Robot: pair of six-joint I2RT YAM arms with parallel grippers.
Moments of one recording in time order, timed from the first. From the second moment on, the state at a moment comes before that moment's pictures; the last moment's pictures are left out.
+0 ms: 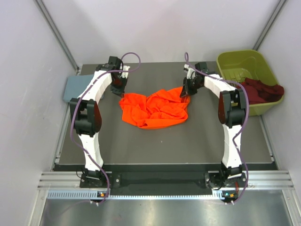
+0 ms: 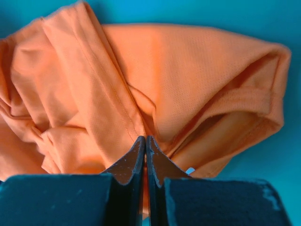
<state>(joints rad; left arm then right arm) -0.17 2.05 1.86 -0.99 0.11 0.08 0.19 2.23 1.77 -0.61 -0.55 0.05</state>
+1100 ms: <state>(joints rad) -0.17 1.74 2.02 -0.65 -0.13 0.29 0.19 1.78 2.25 -0.59 -0.26 -0.26</state>
